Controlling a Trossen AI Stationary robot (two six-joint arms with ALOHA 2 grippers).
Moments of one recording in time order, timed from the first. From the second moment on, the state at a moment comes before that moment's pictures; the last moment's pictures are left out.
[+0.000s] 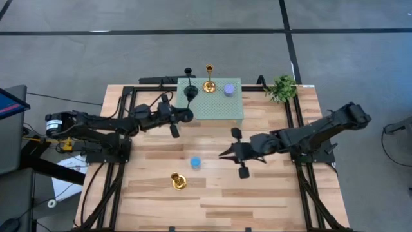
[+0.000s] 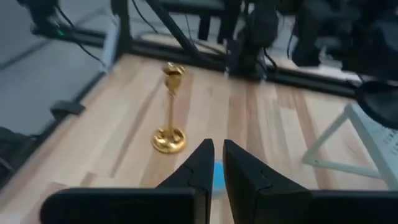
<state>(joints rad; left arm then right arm) 0.24 1.03 0.39 0.85 -0.07 0.07 0.30 1.32 0.89 0.05 0.19 -0.06</state>
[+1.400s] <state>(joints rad) 0.41 1.42 0.32 1.42 0.00 0.05 0.32 1.20 0.76 0.21 0.19 -0.09</state>
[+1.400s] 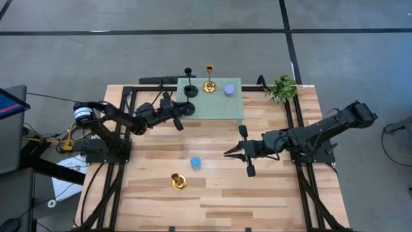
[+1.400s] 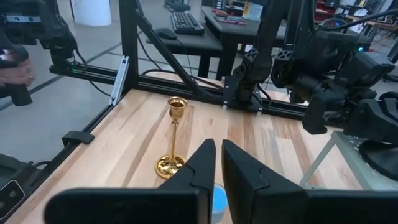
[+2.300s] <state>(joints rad) 0.40 1.06 0.03 1.40 0.25 -0.10 0.35 1.20 0.76 0.19 0.18 -0.09</state>
